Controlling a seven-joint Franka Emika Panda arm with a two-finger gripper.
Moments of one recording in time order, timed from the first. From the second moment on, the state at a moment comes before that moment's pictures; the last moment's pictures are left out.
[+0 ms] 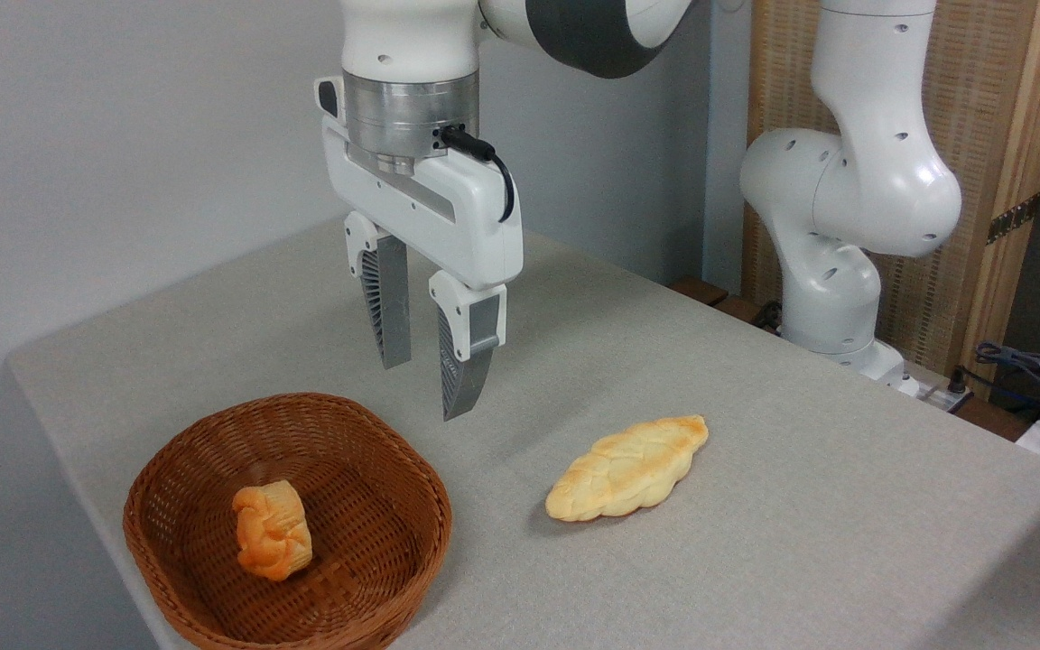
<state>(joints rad) -0.01 -0.13 0.02 -1.90 -0.09 1.91 0.83</state>
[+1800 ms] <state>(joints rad) 0.00 -0.12 0.08 -1.92 -0.09 1.90 0.86</state>
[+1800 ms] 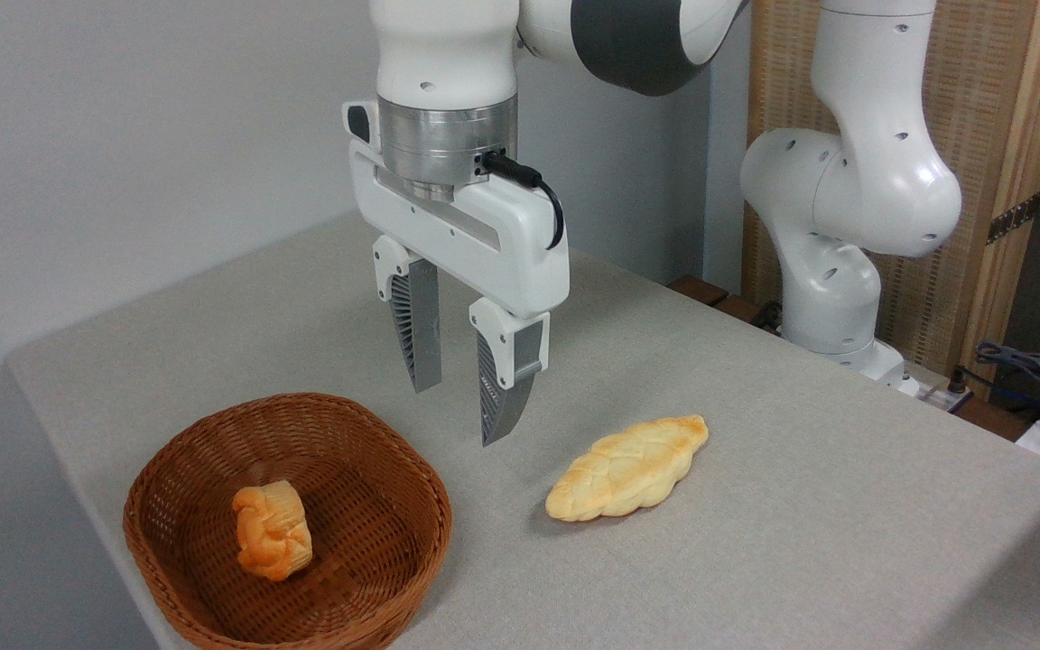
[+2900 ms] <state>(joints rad) 0.00 -0.19 0.08 -2.07 -0.08 1.75 0.91</state>
